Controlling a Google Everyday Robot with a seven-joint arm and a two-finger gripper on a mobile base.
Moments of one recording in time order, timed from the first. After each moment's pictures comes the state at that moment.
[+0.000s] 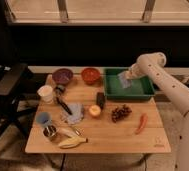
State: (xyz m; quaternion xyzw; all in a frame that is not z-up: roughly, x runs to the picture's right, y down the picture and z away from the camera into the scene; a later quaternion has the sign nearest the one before) arm 0.250 -0.073 0.912 -0.11 0.00 0.65 0.76
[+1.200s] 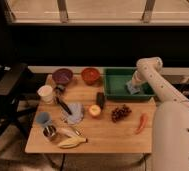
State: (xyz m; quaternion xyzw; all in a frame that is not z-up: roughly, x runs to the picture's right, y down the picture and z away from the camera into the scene) arm 0.324 -0.036 0.984 -0.11 0.12 0.66 0.73
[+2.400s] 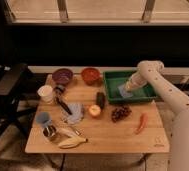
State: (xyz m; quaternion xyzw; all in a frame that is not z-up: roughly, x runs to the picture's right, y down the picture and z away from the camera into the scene) arm 0.271 0.008 0.936 -0.20 0.06 0.65 0.73
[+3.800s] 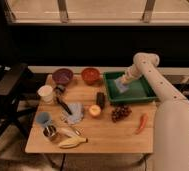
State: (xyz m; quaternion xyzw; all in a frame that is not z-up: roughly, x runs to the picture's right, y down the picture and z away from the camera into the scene) arm 0.239 -0.046 0.950 -0.21 0.02 0.62 0.76
